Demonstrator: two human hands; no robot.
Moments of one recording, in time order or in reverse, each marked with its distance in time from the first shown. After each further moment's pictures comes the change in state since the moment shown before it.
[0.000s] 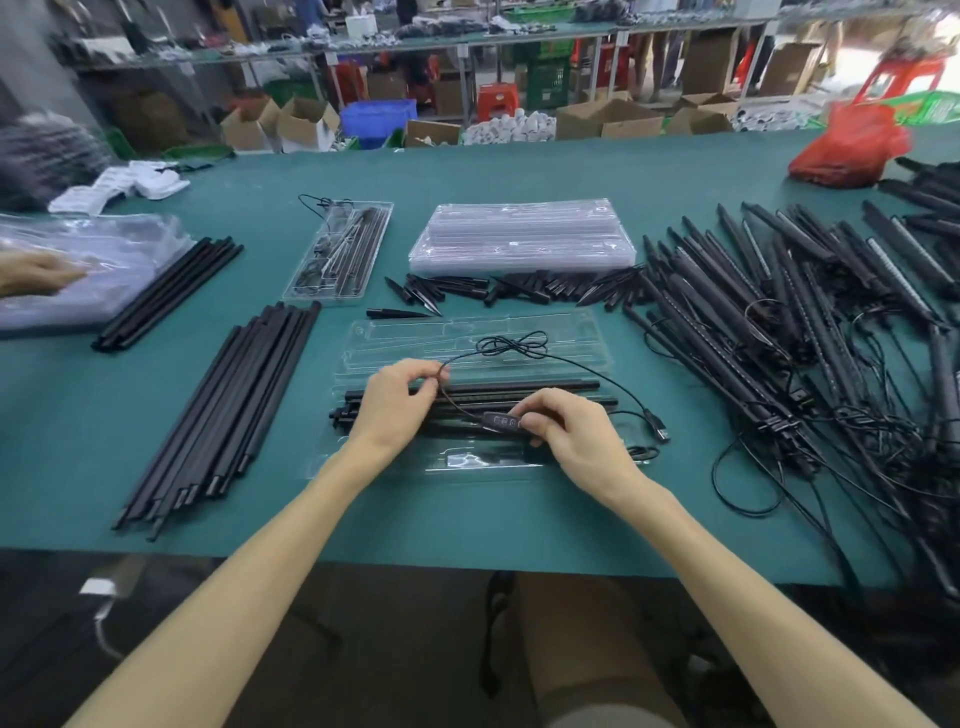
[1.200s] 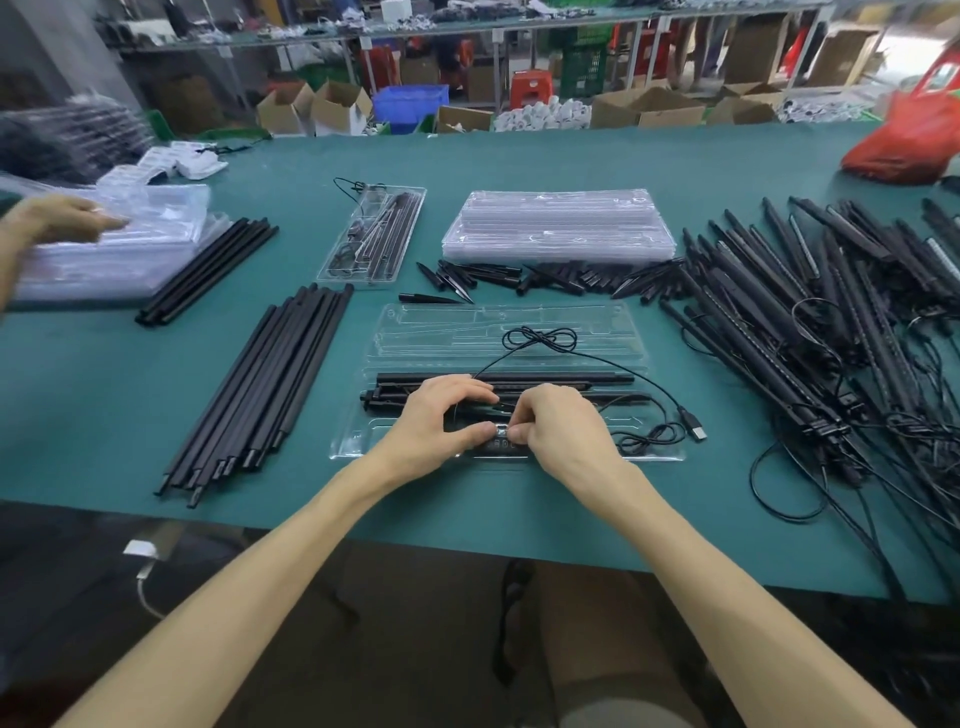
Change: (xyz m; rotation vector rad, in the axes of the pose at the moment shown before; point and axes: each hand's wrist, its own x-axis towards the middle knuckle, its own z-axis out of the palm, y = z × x) left_hand -0.039 -0.004 -0.010 0.069 -0.233 0.214; right_hand 0.015 -0.047 0.037 -0.456 -0.150 0.195
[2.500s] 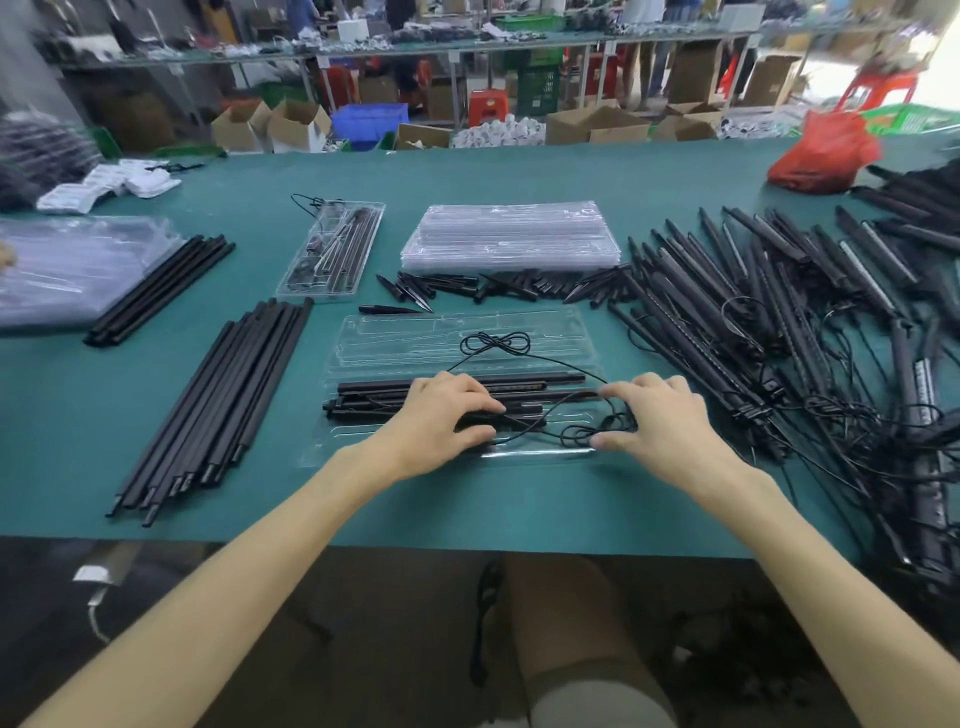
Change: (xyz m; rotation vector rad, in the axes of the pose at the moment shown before) left_hand 0.025 0.037 0.015 0.299 -0.190 0.119; right_hand -0.044 0.102 -0.070 -0.281 0.060 0.103
